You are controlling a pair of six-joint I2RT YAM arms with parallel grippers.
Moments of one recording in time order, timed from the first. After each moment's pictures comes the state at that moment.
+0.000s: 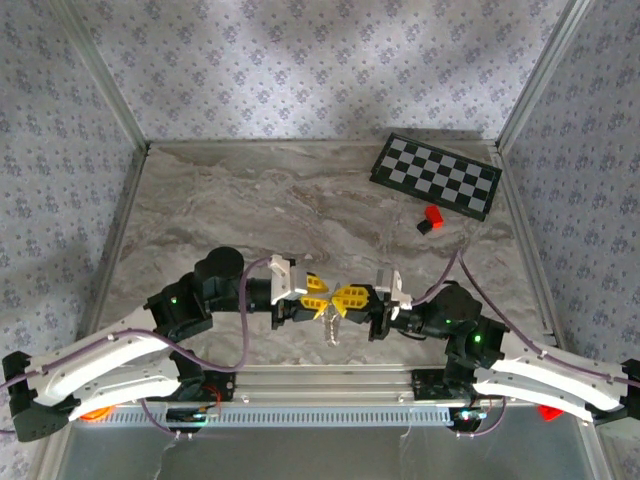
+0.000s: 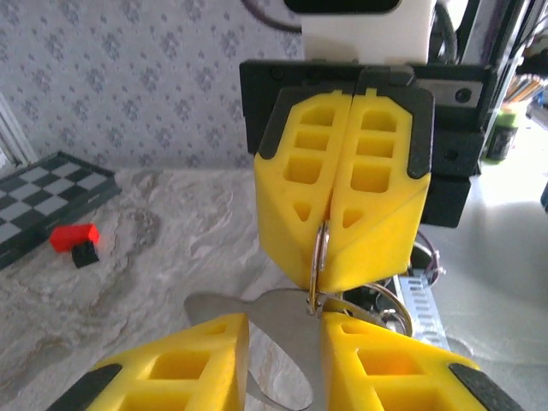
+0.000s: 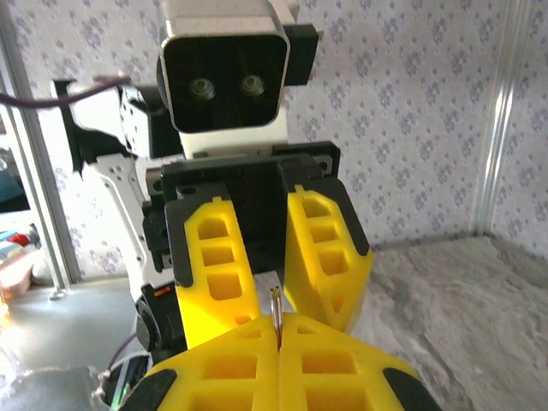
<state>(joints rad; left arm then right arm) -1.07 0.83 0.81 -0.16 0.45 0.09 1.16 0.58 0.49 0.26 -0.20 0.05</state>
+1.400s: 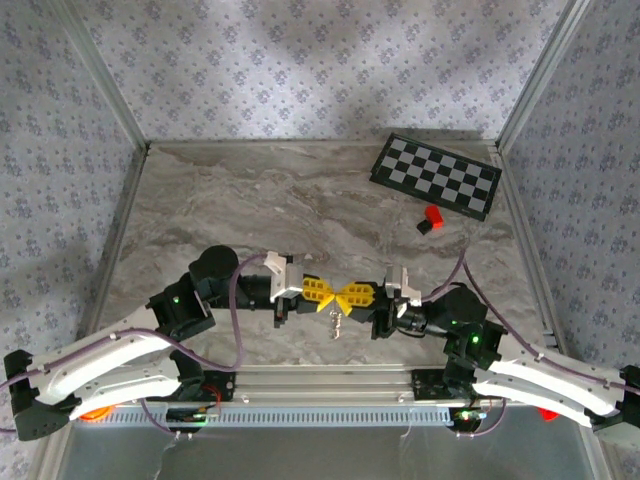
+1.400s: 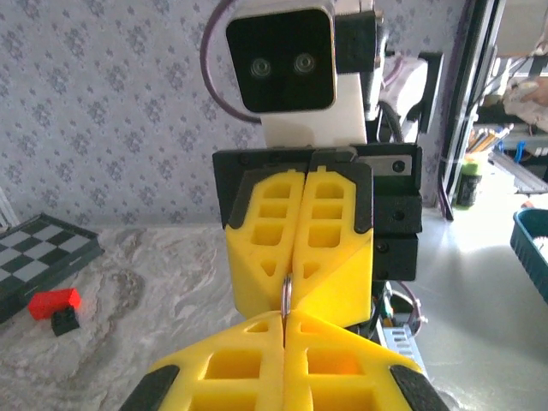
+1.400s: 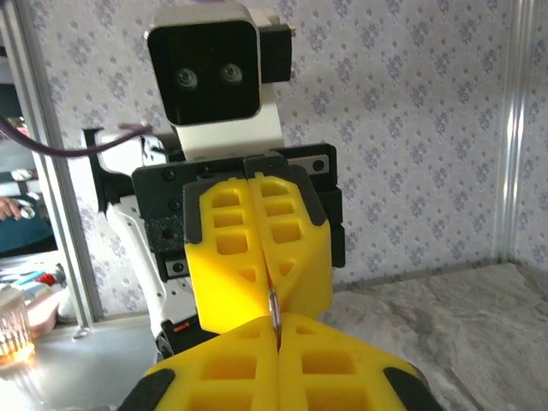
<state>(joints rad) -1.07 0.85 0.81 -0.05 0.51 0.07 1.11 0.56 0.44 0.36 -0.26 0.13</state>
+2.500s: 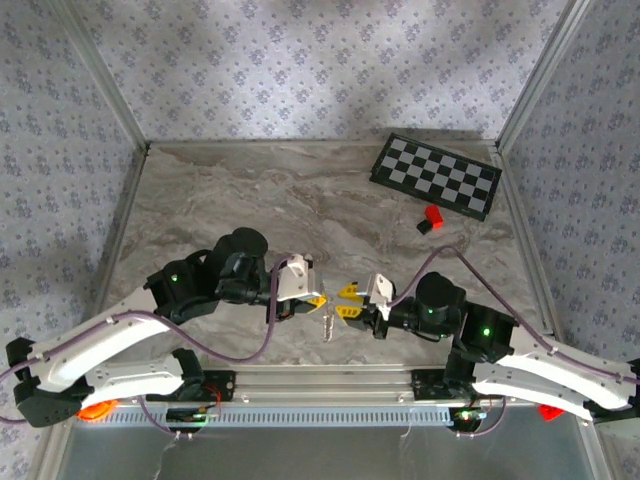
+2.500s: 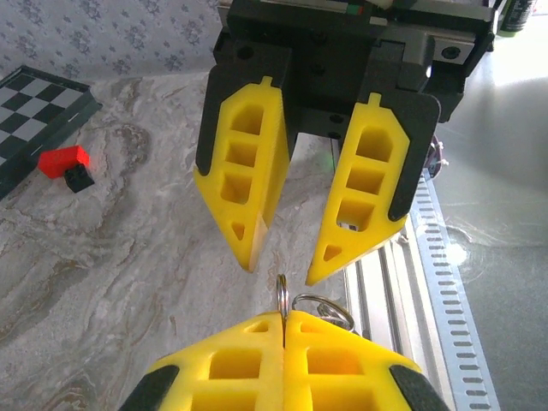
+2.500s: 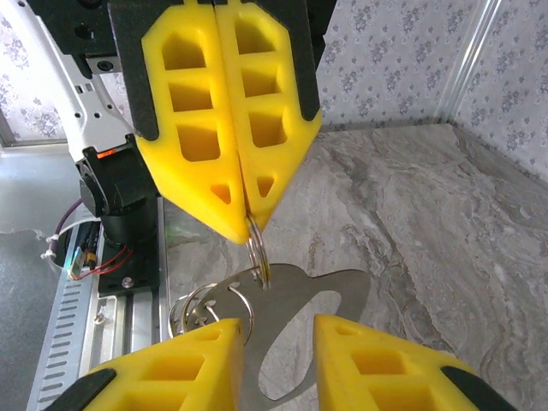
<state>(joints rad) -1.07 0.99 1.10 -0.66 0.40 0.33 1.15 0.63 0.65 -0.23 -0.12 -0.12</state>
